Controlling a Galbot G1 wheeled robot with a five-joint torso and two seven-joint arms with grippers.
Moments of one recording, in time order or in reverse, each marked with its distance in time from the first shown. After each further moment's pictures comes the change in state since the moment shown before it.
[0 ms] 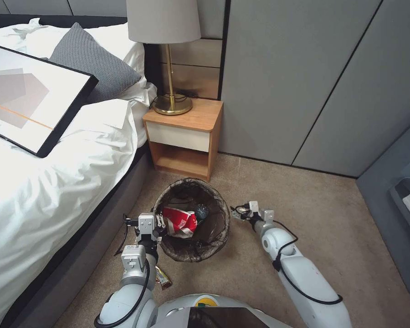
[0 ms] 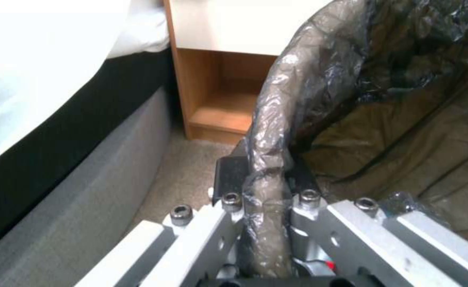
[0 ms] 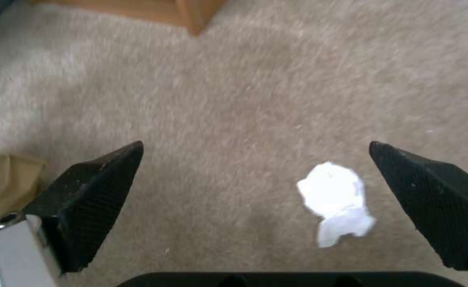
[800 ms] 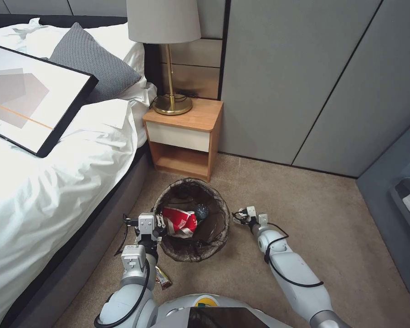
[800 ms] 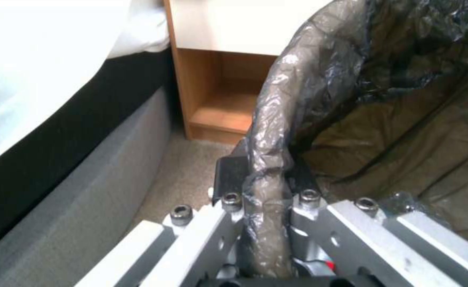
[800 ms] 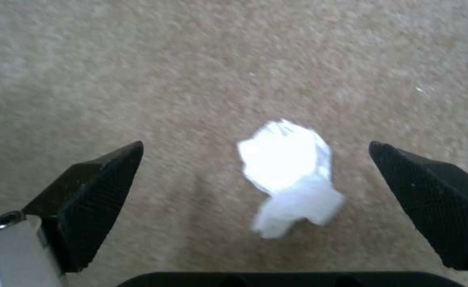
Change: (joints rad) left arm 0.000 0.000 0.000 0.000 0.000 0.000 0.000; right arm 0.117 0.046 -0.013 -0.302 -0.138 0.118 -0.047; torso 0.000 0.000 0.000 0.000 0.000
